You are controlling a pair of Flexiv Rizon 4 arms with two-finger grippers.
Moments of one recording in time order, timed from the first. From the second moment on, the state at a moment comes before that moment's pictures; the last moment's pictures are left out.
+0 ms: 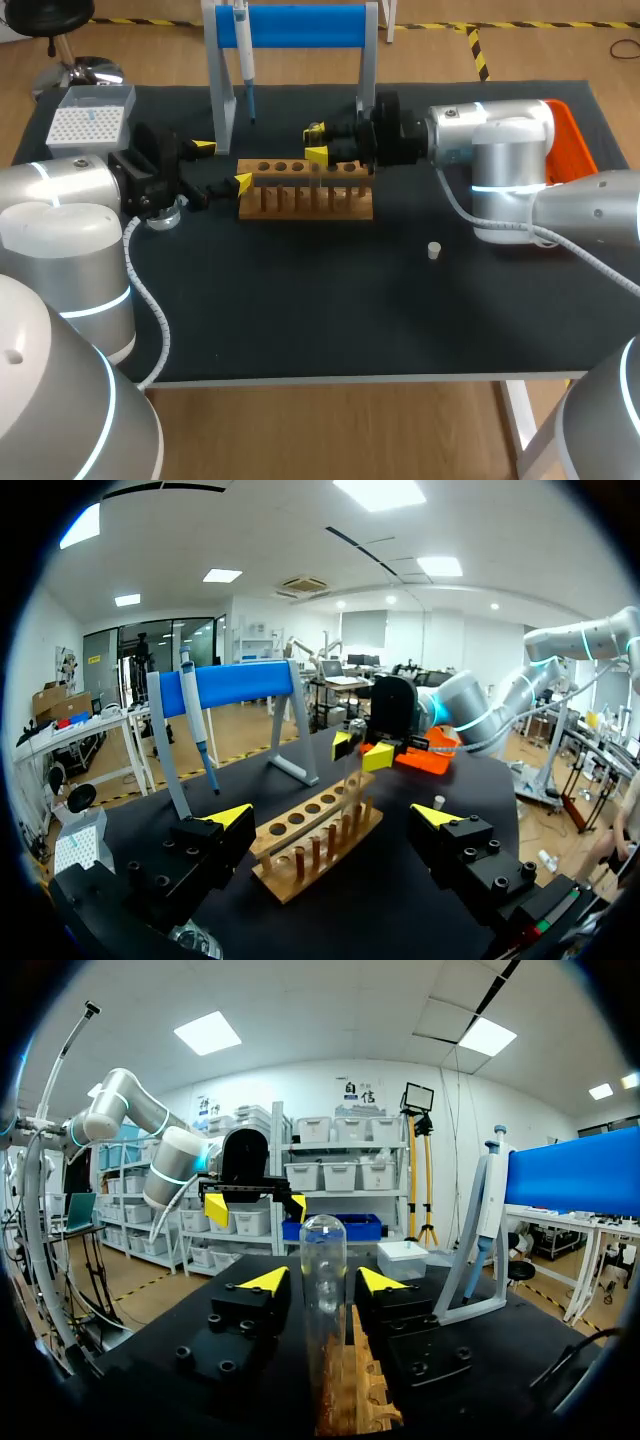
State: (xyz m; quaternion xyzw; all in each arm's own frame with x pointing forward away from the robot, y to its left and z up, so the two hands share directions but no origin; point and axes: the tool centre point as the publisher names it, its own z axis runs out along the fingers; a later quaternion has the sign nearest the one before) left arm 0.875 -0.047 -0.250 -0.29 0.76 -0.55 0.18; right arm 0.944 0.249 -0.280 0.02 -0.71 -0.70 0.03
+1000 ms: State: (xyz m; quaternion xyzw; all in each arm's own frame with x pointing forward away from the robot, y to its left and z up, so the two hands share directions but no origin) left arm 0.875 -0.047 -0.250 -0.29 0.76 -0.55 0.18; right arm 0.944 0.250 -0.253 0.02 -0.70 -0.71 0.03
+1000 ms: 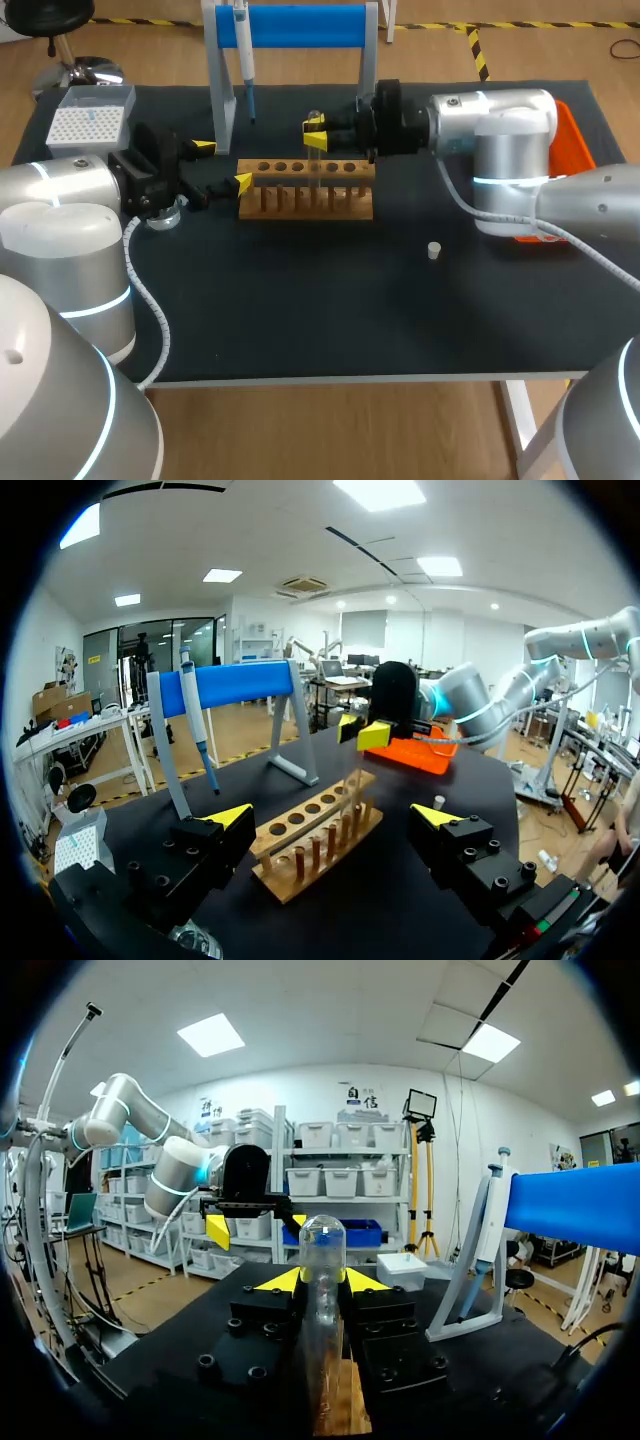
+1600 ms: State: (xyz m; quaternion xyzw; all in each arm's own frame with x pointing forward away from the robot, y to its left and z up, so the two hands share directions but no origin) left arm 0.875 -0.047 -0.250 -0.29 0.76 -0.55 0.18; right arm 0.943 0.249 -0.221 0.02 -0.70 -0.71 0.02
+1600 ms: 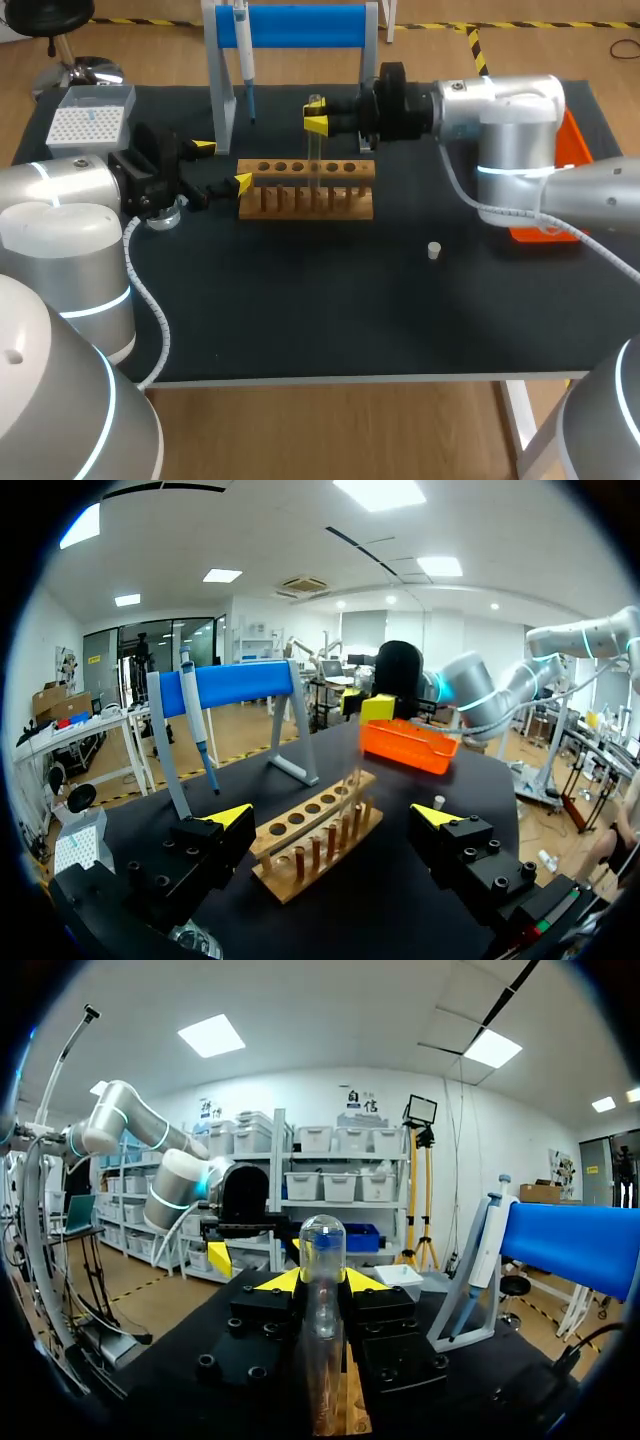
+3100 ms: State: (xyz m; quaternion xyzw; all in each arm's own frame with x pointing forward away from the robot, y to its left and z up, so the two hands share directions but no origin) left arm 0.875 -0.047 -0.250 -0.29 0.76 -0.55 0.18; right arm 0.932 0.219 -0.180 -0.12 -0.71 -0.69 0.10
